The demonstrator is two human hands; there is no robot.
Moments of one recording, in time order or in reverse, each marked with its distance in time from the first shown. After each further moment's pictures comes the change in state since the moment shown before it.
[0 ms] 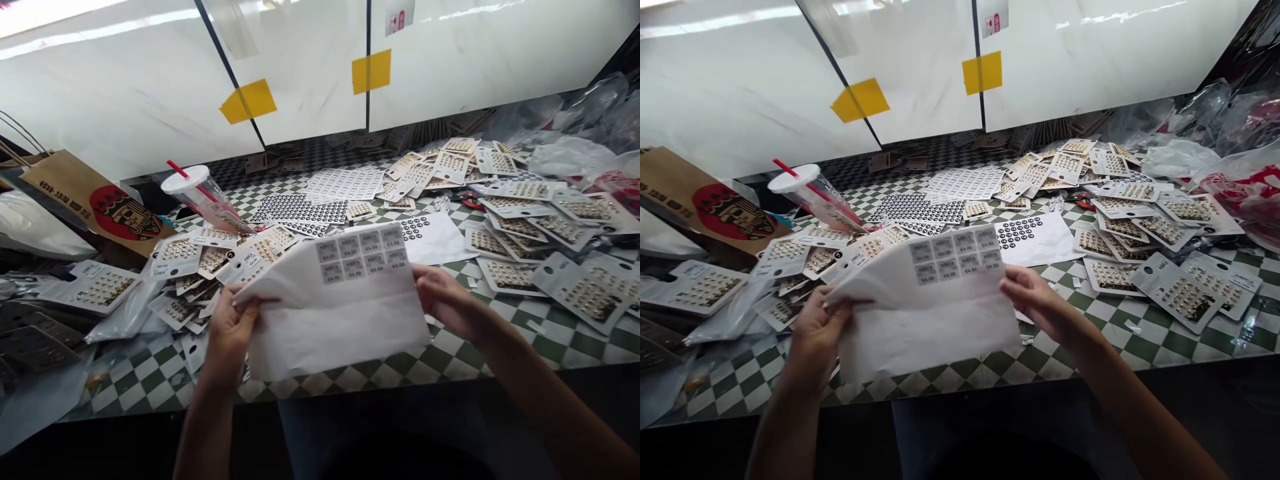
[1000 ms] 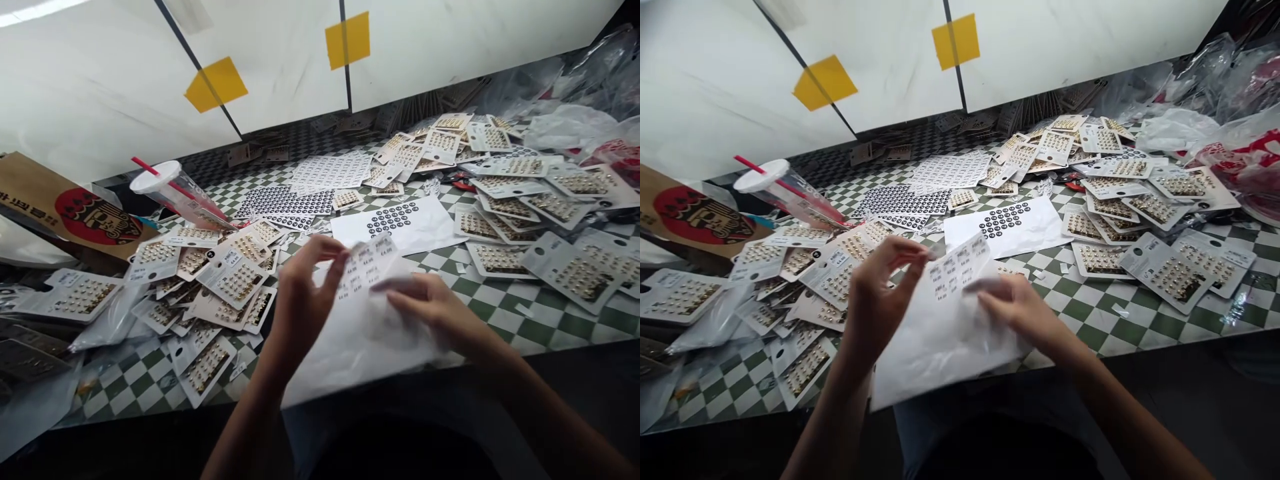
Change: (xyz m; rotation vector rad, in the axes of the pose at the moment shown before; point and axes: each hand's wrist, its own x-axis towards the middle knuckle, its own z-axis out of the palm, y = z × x) left_hand -0.009 0.064 0.112 0.298 -0.271 0.690; right_hand -0.019 0.000 0.007 -0.194 0.139 0.063
